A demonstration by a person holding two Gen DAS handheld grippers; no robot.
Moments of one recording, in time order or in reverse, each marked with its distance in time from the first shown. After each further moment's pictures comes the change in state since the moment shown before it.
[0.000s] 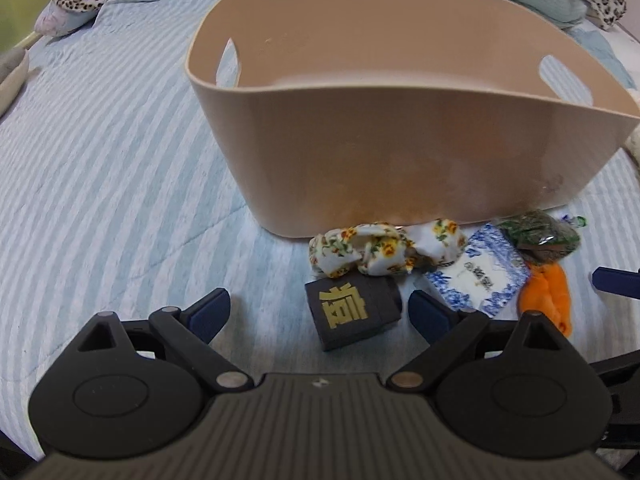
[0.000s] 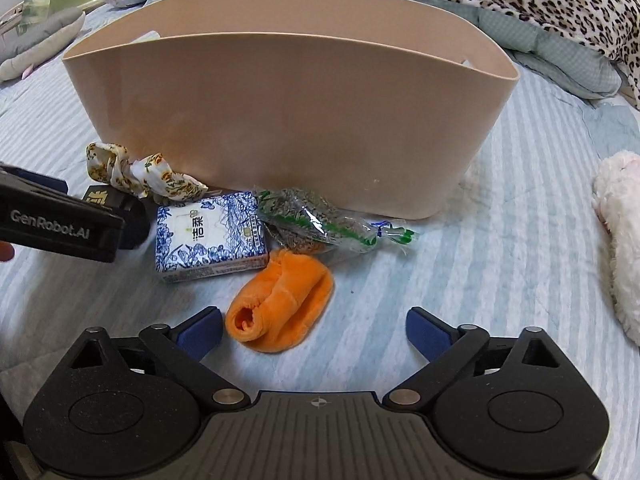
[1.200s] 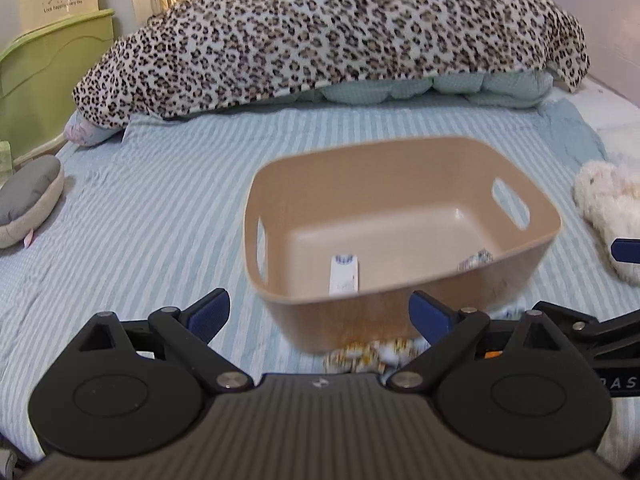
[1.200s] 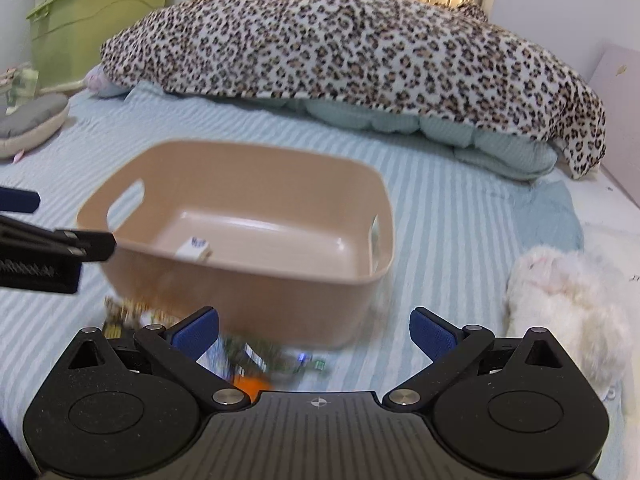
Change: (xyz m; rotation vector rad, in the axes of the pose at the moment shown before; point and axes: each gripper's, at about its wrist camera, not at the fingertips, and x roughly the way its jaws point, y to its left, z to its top) left arm -0.113 -0.010 0.027 0.078 -0.283 0.044; right arm -0.100 -0.023 0.043 0.016 -0.242 -0.104
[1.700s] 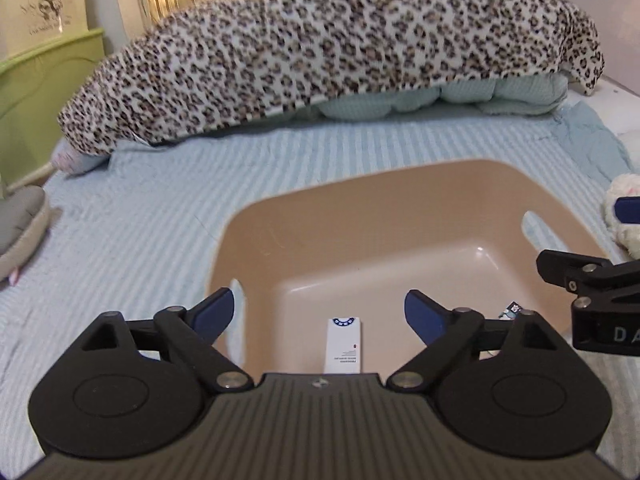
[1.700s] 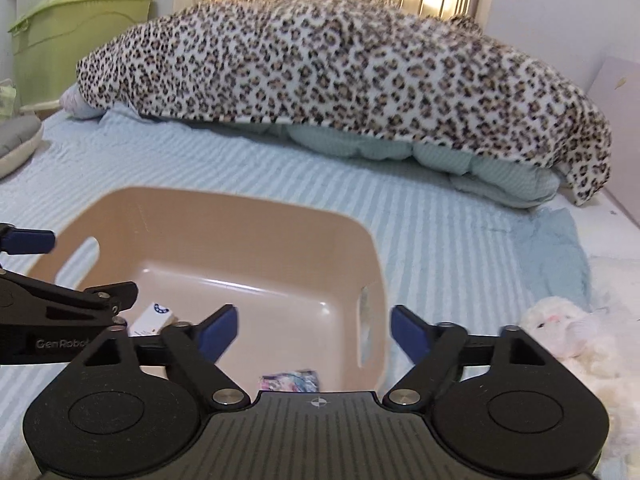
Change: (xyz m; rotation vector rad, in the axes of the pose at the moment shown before) left arm 0.061 -0.019 0.043 0.028 -0.070 0.036; right arm 0.048 -0.012 0.056 0.021 -0.073 -0.039
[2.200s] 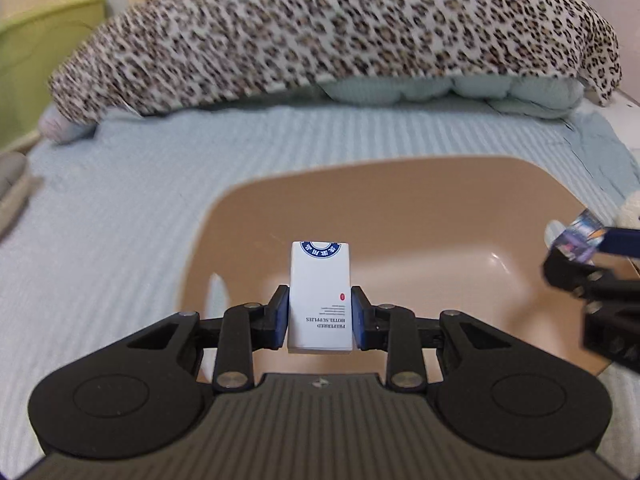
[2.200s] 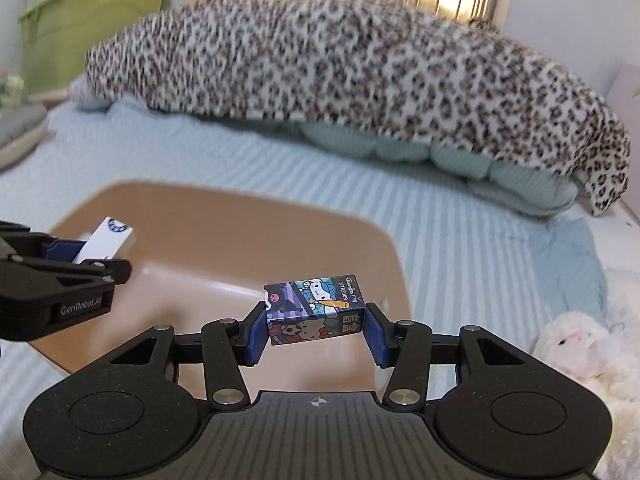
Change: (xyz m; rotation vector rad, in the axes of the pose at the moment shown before) left arm 0.061 0.007 0.004 -0.072 0.074 -0.050; right arm 0.037 0.009 0.012 -0.037 0.032 0.029
